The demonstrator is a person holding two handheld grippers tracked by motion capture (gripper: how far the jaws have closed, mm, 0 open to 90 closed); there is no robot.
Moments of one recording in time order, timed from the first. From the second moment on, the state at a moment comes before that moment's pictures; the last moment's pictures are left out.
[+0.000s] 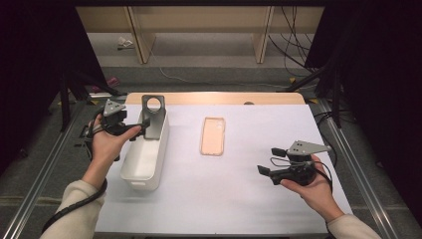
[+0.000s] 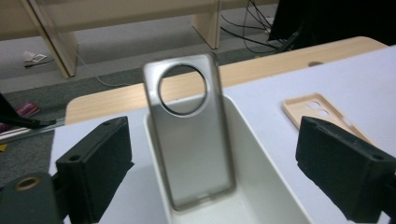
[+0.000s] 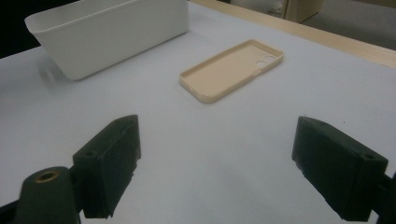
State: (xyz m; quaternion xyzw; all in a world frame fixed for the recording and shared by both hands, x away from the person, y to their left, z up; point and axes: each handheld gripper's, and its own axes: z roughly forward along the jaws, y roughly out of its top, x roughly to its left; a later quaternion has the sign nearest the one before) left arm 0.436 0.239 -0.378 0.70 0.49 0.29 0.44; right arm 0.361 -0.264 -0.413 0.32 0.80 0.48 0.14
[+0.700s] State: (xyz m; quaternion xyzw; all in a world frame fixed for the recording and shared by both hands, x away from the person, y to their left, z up) left arm 0.372 0.191 -0.389 0.71 0.45 0.25 0.49; right arm 0.364 -0.265 -0.412 0.33 0.80 0.49 0.14
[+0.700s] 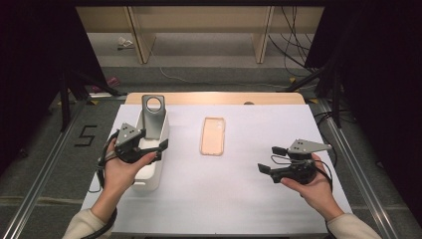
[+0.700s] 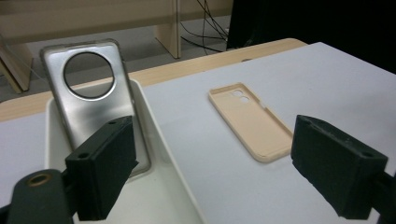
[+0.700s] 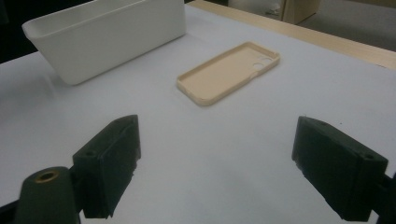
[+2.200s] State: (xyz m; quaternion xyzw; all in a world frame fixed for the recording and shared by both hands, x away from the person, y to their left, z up) left arm 0.355 0.165 -0.400 0.74 0.41 0.25 0.48; right arm 0.366 -0.267 -0.412 0.33 0.80 0.49 0.13
